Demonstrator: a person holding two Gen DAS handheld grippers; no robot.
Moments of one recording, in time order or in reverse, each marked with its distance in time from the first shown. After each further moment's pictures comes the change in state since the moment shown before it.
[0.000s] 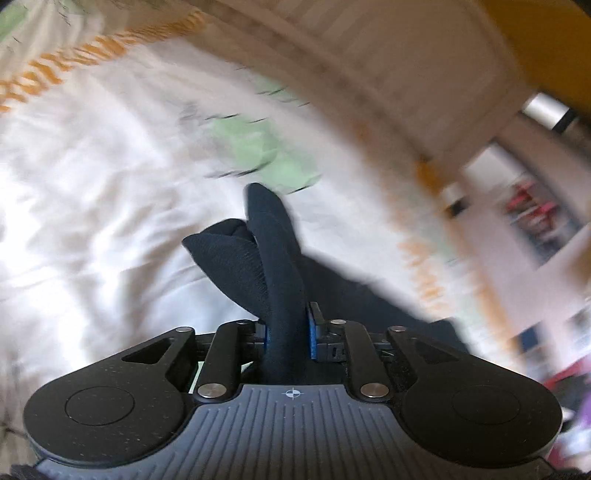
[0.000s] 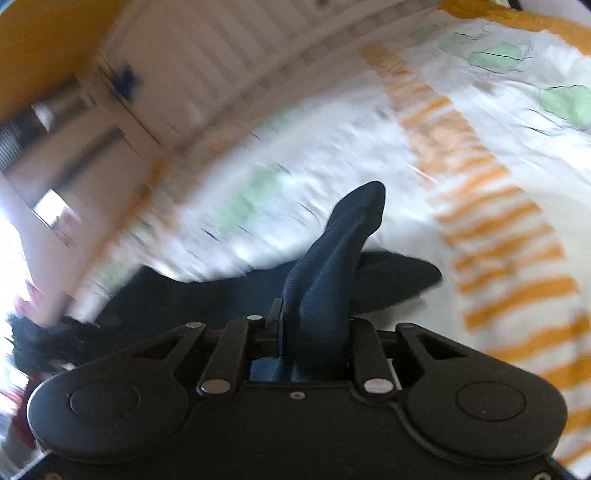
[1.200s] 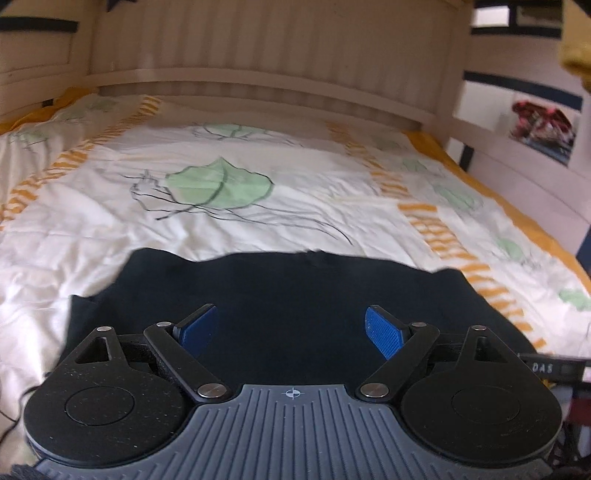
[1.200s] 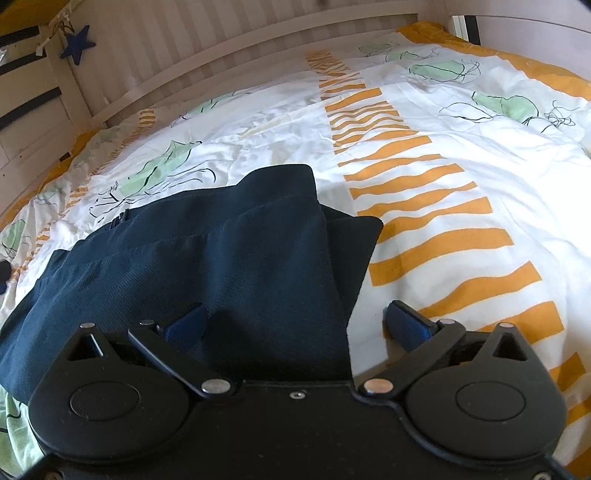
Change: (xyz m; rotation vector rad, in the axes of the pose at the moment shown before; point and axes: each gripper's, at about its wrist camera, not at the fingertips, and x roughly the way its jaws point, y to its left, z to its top) left arm 0.035 -0.140 -0.070 0.379 -0.161 0.169; right arm 0.030 -0.024 -0.049 -0.102 -0.076 -0.243
